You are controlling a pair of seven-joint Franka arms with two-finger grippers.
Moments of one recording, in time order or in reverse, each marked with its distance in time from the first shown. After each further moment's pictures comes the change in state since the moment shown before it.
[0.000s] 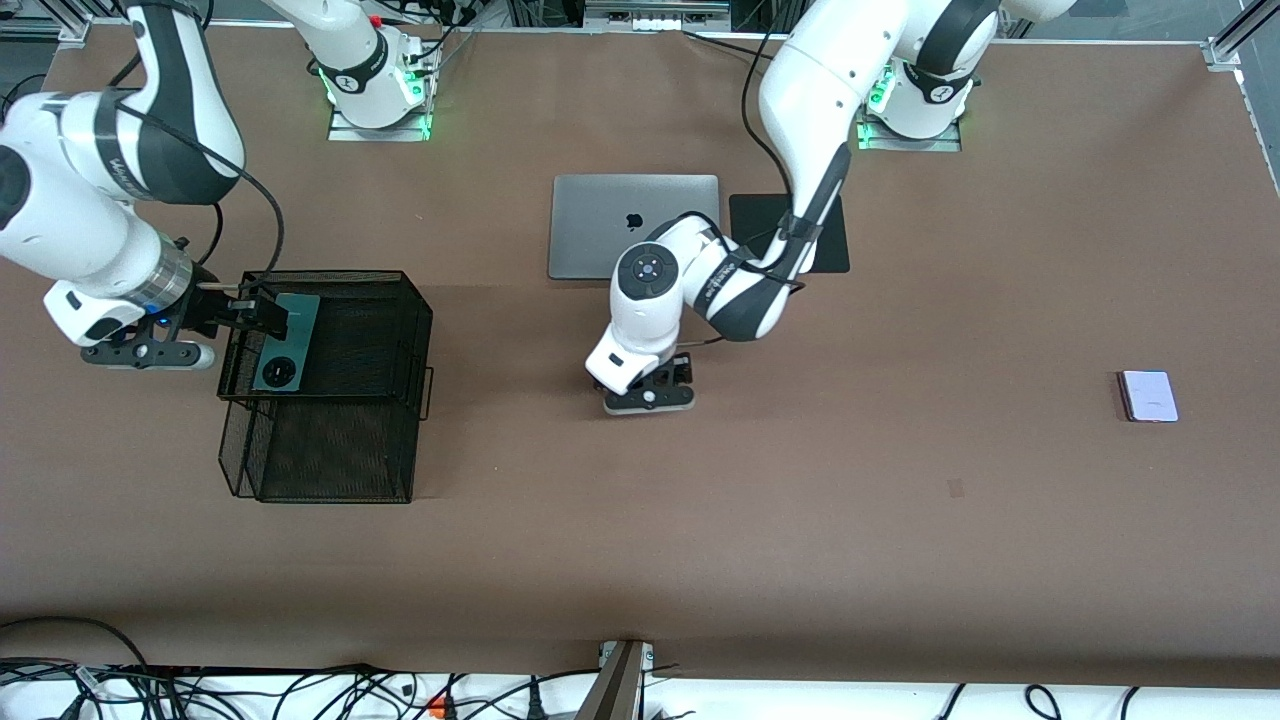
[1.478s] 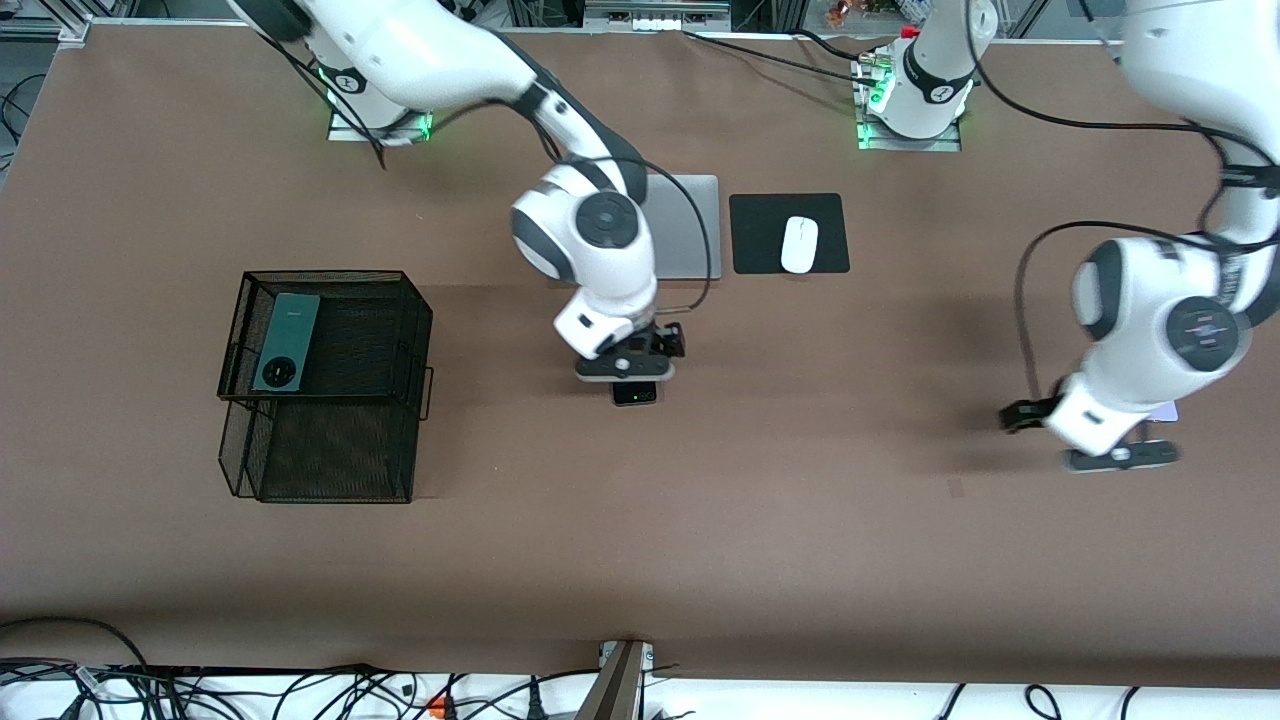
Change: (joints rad) left arm 0.794 -0.478 0.019 -0.610 0.136 0.070 0.803; right arm 0.450 0.703 0.326 0.567 -0.327 0.282 0.851
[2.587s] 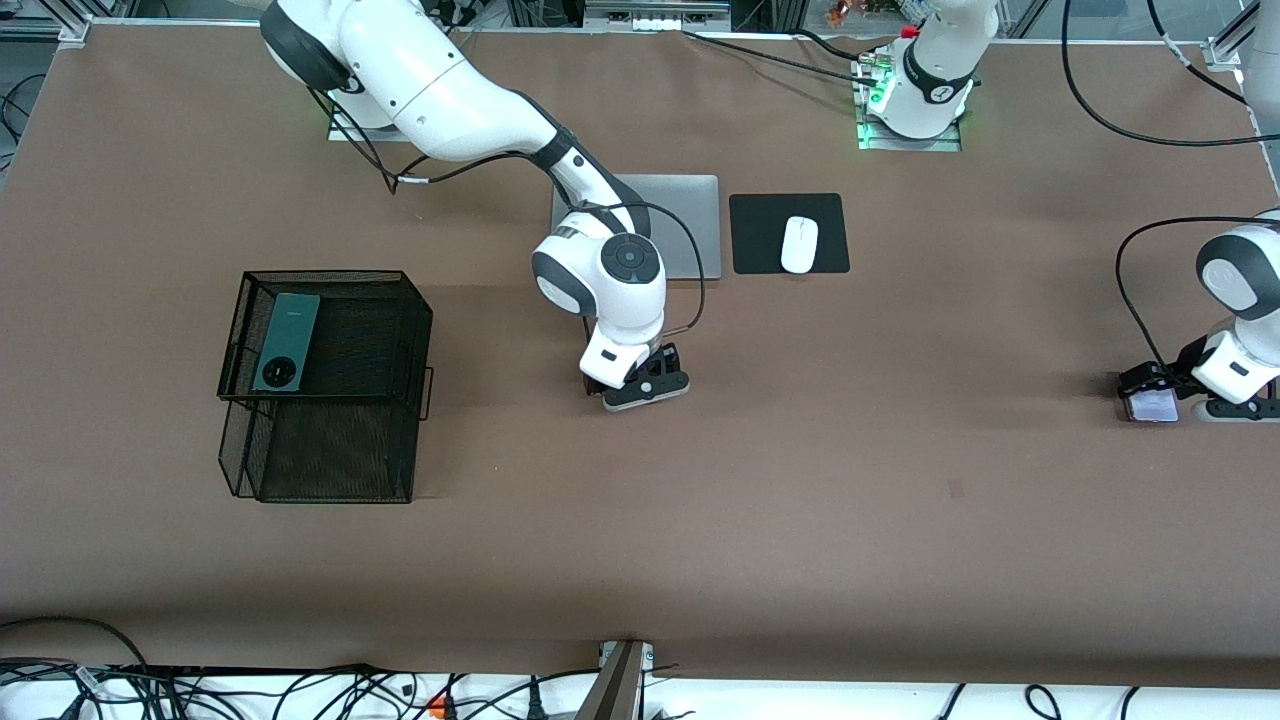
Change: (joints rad) left arm 0.542 0.133 -0.175 -0.063 -0.101 0.218 0.502; right arm 0.004 0.126 -0.013 0.045 -0.110 0.042 -0.195
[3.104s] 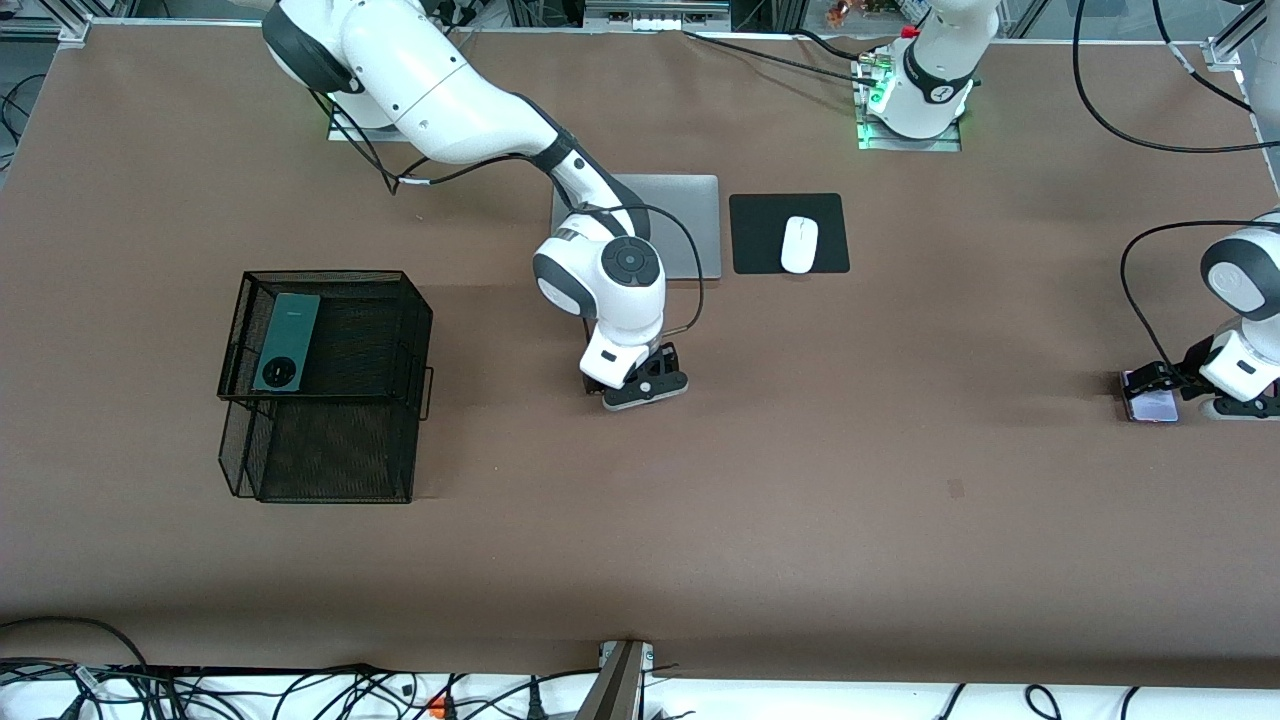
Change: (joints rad) left arm 0.029 0.041 -0.008 0.036 -0.001 0.021 0.064; right arm 0.000 0.004 0.000 -0.005 0.006 0.000 0.000
